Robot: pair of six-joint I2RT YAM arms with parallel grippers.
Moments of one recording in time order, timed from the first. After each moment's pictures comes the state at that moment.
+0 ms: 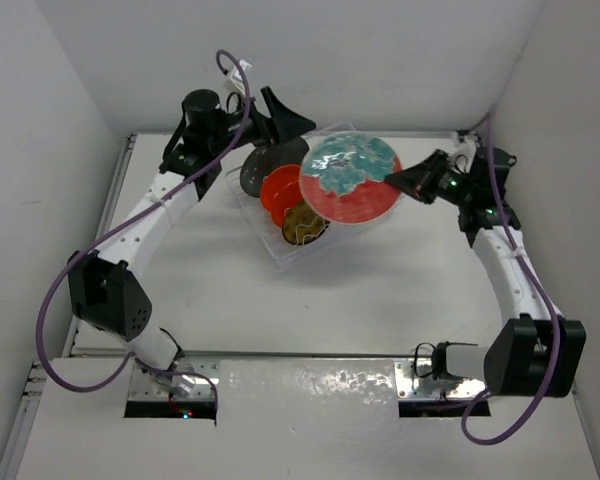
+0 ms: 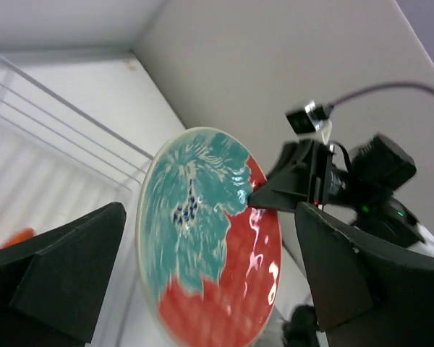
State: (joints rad) left arm -0.35 1.59 1.48 0.09 0.65 -0.78; right arm -0.02 1.29 0.99 0.06 -0.82 0.85
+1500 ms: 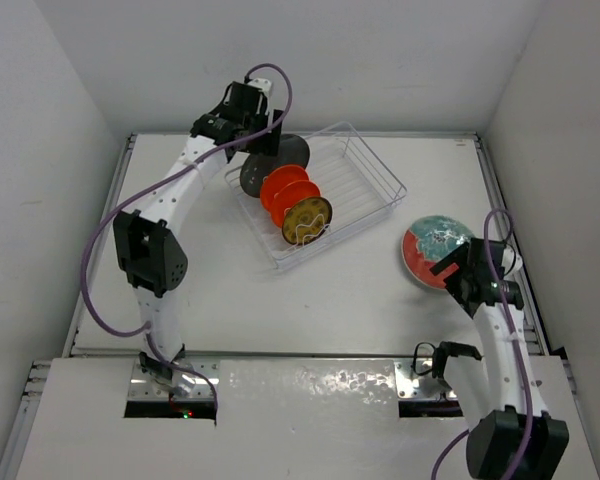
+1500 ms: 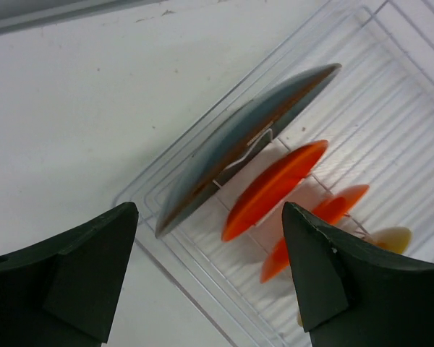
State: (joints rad) left arm -0.38 1.95 2.02 -0.76 -0.16 -0.12; right arm -0.20 0.80 0.52 -0.69 0.16 0.73
